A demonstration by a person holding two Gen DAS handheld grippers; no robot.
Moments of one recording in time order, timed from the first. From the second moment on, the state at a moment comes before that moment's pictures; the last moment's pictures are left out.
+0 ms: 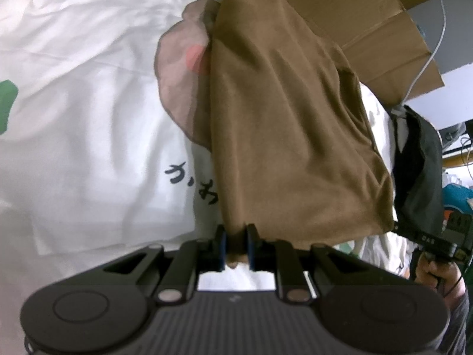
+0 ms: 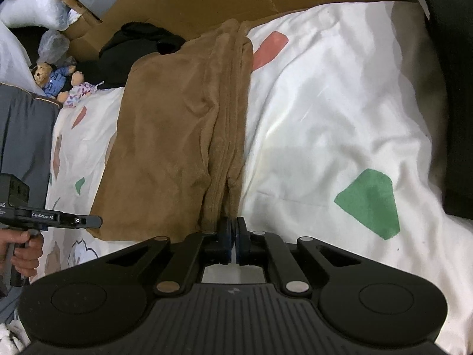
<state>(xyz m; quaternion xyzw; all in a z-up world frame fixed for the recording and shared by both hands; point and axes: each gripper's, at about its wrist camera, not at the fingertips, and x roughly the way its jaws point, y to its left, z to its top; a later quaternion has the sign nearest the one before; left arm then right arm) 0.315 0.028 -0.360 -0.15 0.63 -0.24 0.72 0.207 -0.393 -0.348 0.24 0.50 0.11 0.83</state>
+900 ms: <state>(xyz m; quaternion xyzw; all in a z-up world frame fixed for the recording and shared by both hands) 0.317 0.029 -0.360 -0.15 0.62 -0.27 0.72 0.211 -0.397 -0.359 0.27 0.51 0.13 0.81</state>
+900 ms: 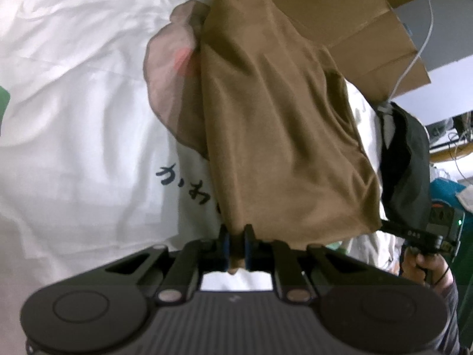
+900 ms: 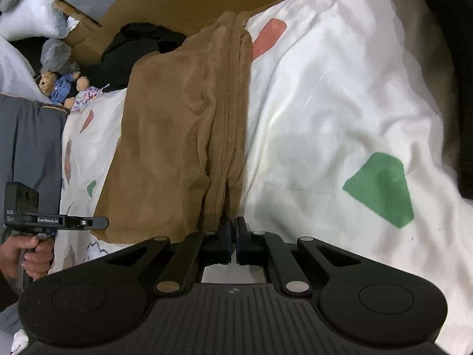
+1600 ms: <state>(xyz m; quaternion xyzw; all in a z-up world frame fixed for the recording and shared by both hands) 0.392 0.040 -0.342 -0.13 0.55 -0.24 0.78 0.236 -0.405 -0.309 0.25 0.41 0.05 0.88</state>
